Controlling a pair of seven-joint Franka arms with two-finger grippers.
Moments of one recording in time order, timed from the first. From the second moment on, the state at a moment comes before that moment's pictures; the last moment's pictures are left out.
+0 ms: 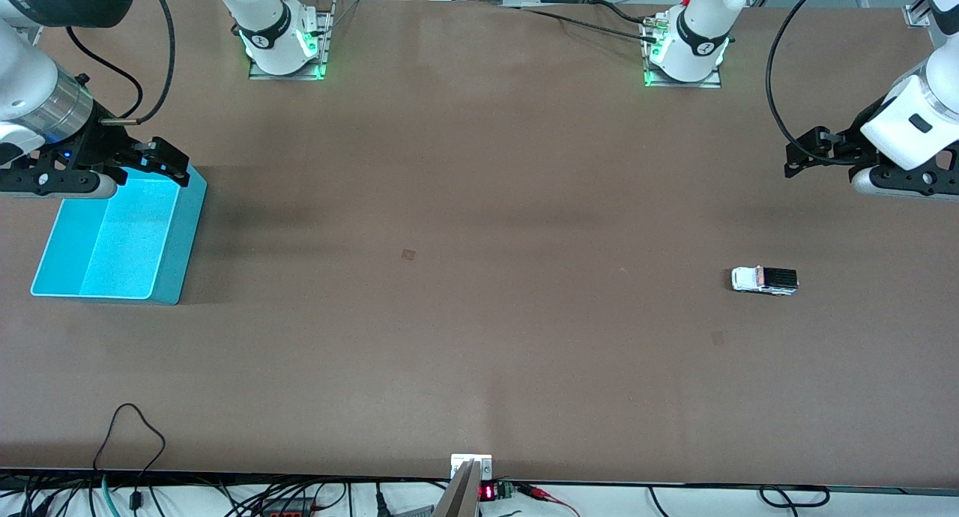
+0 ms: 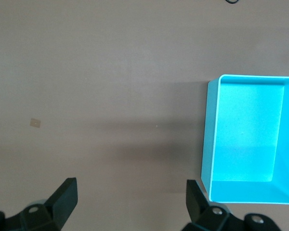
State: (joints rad) left arm 0.00 0.00 -0.04 -1.67 -0.02 1.62 0.03; right arm 0.02 0.00 0.08 -1.72 -0.02 1.73 0.12
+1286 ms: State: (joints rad) left arm 0.00 0.01 -0.04 -1.67 -0.02 1.51 0.09; right arm 0.03 0.00 0.08 -1.72 -0.02 1.73 0.12
